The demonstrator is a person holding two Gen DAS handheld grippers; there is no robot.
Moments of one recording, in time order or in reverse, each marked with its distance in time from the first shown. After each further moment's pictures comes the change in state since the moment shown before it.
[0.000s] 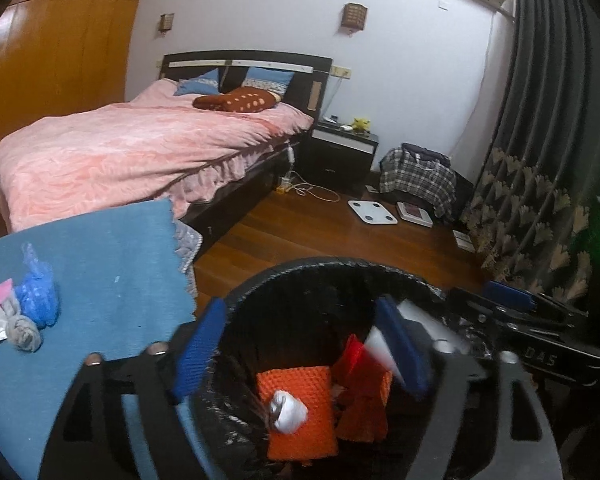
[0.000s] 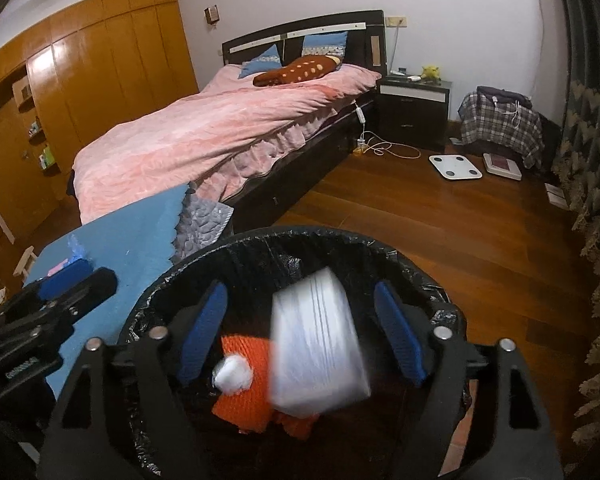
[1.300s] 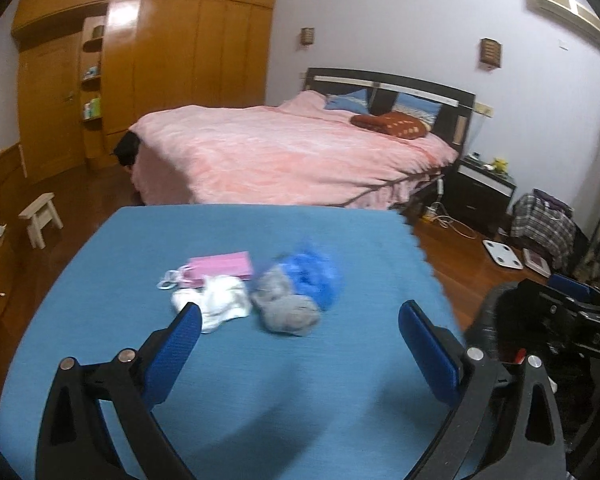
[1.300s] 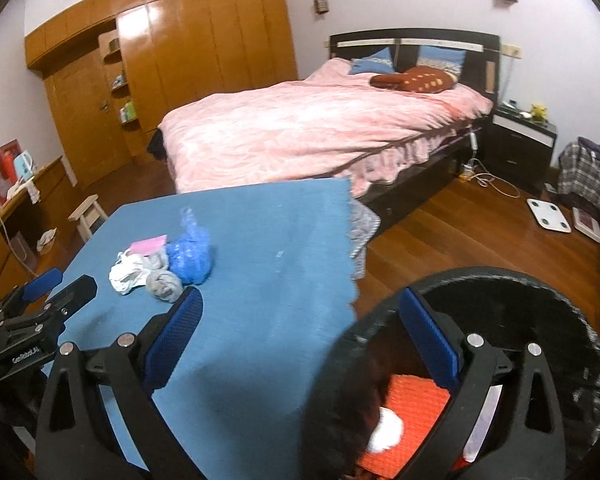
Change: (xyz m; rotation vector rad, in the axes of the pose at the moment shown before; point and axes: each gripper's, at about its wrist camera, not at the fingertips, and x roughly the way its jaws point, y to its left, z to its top) left arm -0.112 0.216 -0.038 -0.194 -0.073 0.452; right arm 0.049 0.216 0.010 -0.238 0.018 0.268
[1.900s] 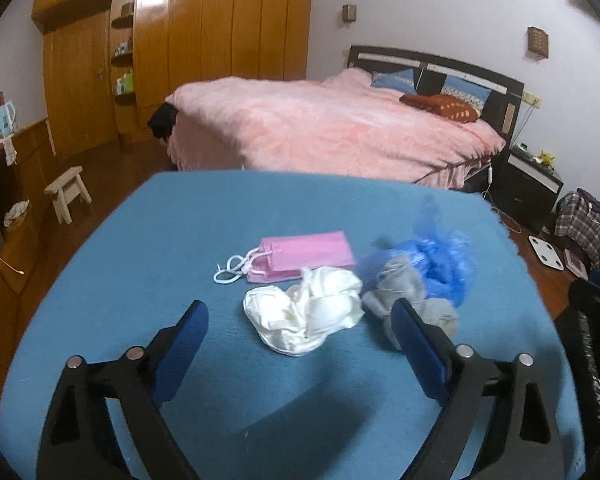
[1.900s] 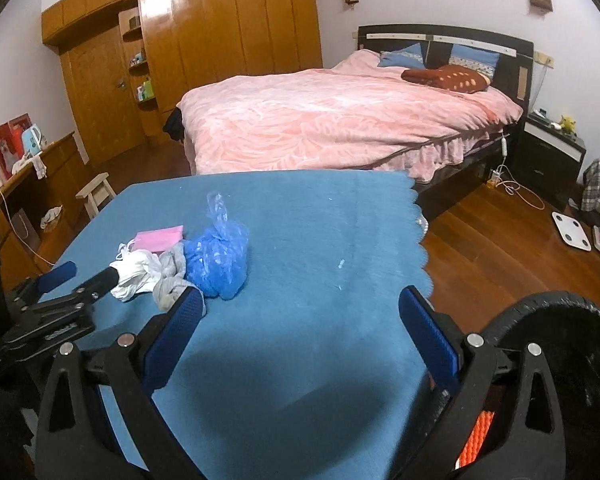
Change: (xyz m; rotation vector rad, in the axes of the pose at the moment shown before) left arm 0.083 0.073 -0.009 -0.048 0.097 0.119; right arm 0.077 0.050 0.008 -0.073 0.032 0.031
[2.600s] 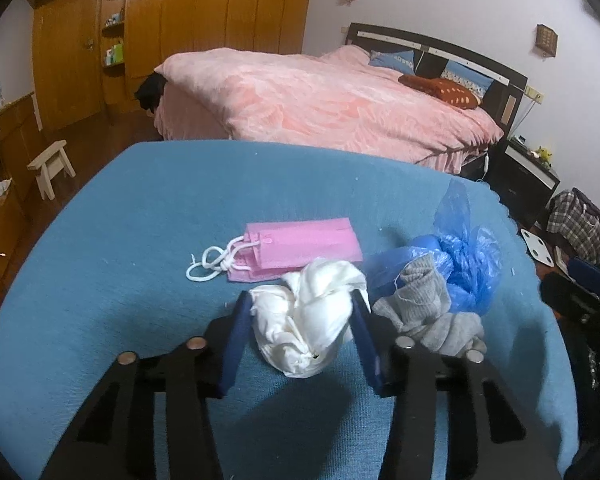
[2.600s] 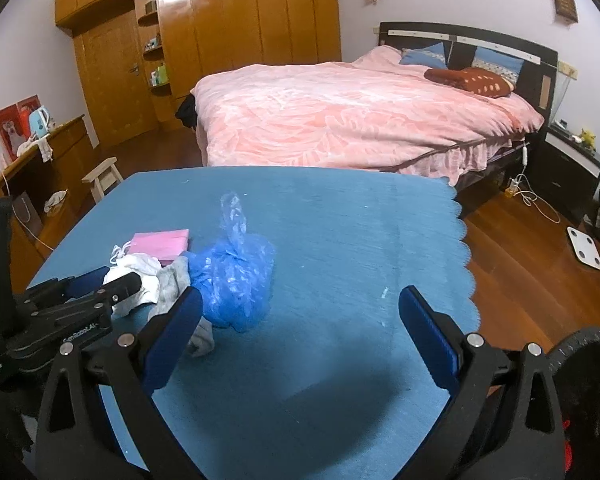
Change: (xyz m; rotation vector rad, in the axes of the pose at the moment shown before) left arm 0.034 0.002 0.005 -0.033 0.078 -0.056; right arm 0.046 0.025 0.016 -0.056 0.028 0.044
